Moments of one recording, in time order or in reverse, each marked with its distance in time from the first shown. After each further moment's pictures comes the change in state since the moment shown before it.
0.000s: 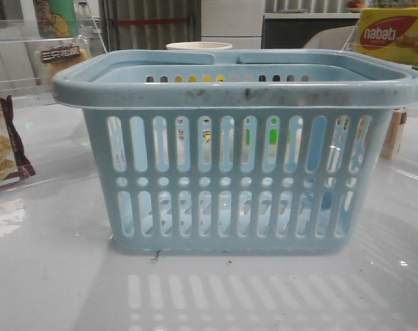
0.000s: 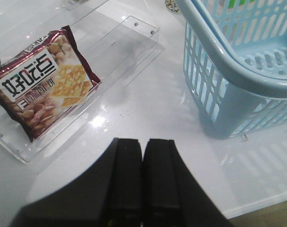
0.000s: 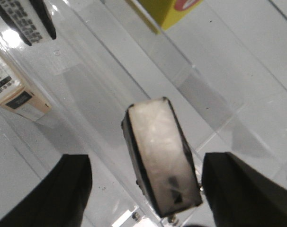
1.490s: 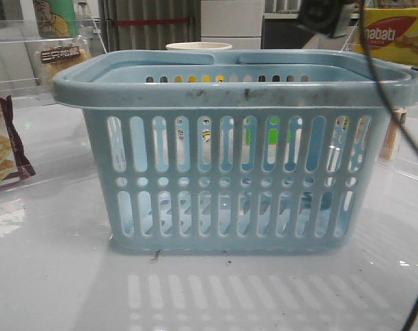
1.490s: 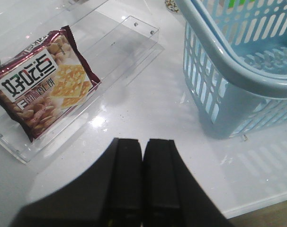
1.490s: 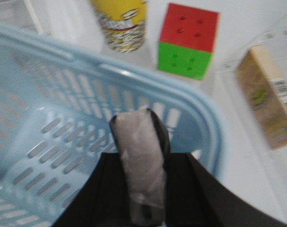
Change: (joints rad) left arm 0.000 0.000 0.000 0.000 0.000 0.000; right arm 0.586 -0.363 0.046 0.177 0.143 0.000
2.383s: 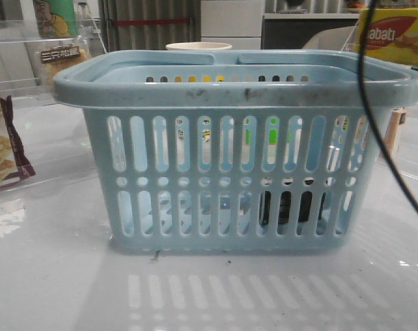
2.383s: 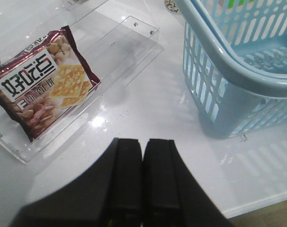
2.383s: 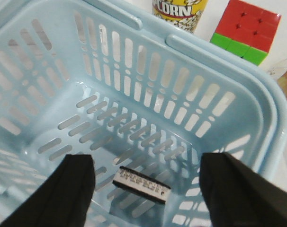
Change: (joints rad) left arm 0.000 0.000 0.000 0.000 0.000 0.000; right arm 0.080 -0.221 0.273 -0.007 -0.155 -0.068
